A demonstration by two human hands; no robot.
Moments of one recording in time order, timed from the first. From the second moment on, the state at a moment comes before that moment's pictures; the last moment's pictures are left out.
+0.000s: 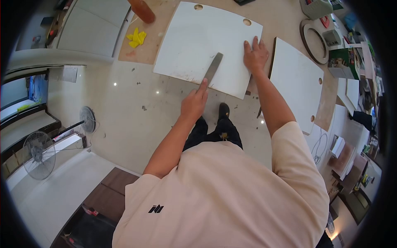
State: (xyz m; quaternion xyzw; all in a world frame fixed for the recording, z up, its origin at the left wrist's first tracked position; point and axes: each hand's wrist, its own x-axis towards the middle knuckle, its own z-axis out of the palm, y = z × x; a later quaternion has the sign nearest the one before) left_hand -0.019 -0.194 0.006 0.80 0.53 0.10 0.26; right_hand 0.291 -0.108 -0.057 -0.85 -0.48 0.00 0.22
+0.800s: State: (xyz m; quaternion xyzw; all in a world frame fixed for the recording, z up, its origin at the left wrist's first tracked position) left_hand -0.031 -0.186 -0.007 0.83 0.51 0.11 0.22; right_hand 0.291 -0.108 -0.055 -0.85 -0.48 0.00 0.23
